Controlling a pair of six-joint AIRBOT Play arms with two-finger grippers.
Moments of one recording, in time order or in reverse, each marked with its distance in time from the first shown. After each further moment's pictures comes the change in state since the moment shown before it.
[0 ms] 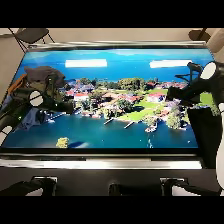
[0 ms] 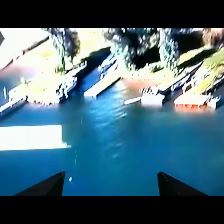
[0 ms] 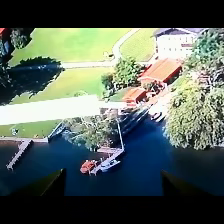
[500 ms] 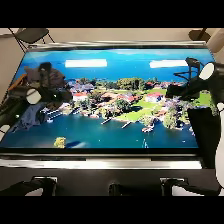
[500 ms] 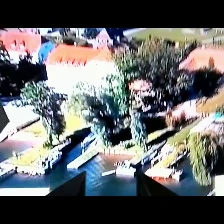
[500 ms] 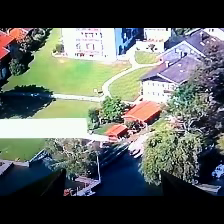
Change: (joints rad) left arm 0.027 -0.001 0.037 -0.003 0.217 -0.045; right arm 0.000 -0.017 0.000 -0.010 -0.117 -0.120
